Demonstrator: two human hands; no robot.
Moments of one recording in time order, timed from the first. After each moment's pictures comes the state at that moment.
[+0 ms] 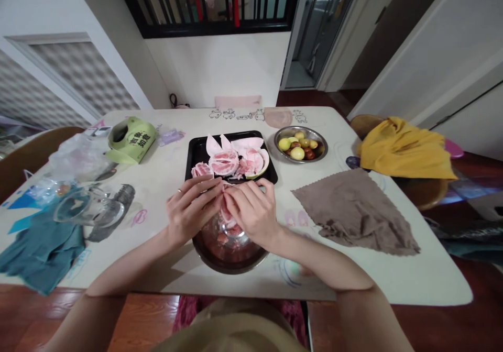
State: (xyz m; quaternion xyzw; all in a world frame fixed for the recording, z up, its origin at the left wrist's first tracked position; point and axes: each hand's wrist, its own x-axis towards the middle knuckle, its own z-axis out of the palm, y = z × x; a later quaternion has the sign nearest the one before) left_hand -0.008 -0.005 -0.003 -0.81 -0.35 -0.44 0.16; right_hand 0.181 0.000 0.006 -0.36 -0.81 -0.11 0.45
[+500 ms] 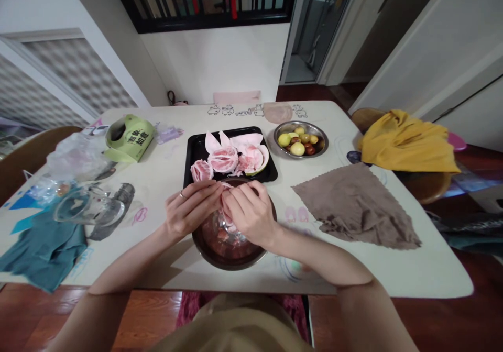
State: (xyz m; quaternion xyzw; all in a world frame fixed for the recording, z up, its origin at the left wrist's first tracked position) left_hand -0.019 -0.005 0.000 -0.85 -0.27 -0.41 0.18; right_hand 0.182 -0.005 -0.001 -0.32 -0.83 -0.19 0.41
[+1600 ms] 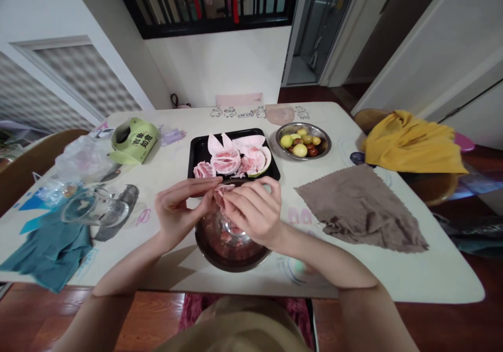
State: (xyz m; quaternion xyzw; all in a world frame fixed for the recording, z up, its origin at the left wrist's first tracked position) left_hand -0.007 -0.017 0.027 -0.73 -0.38 -0.55 -0.14; right_hand 0.183 -0.005 0.018 -0.31 -0.79 -0.11 0.53
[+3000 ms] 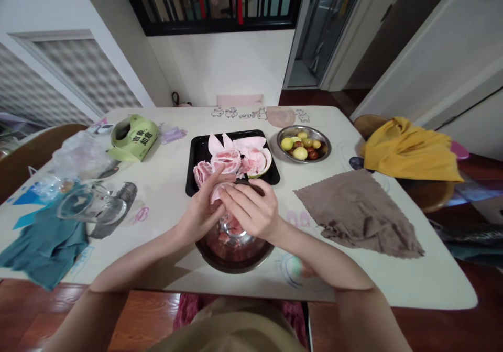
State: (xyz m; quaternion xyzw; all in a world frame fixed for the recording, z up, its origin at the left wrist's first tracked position) left_hand 0.004 -0.005 -0.006 -0.78 -0.36 -0.45 -0.25; right_hand 0.191 0.011 0.004 -0.23 -0.84 -0.22 0.45
